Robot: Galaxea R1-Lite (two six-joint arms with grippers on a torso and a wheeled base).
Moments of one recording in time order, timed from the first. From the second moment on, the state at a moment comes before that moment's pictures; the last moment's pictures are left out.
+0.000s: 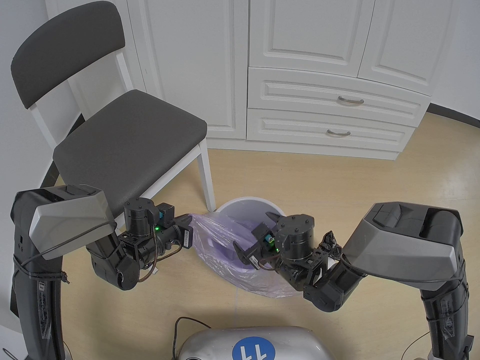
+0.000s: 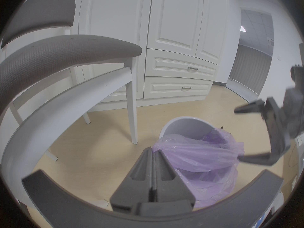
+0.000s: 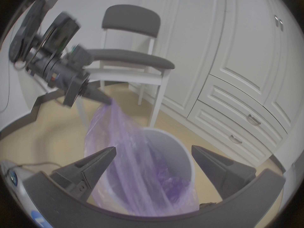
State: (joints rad) left arm -0.33 2.35 -0.81 -1.26 -0.09 0.07; right arm 0.72 2.42 -1.02 -1.18 -0.27 -0.40
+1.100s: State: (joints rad) left arm -0.33 2.36 -0.80 -1.27 -0.09 0.07; right arm 0.68 2.54 -1.06 -1.03 -0.28 -0.54
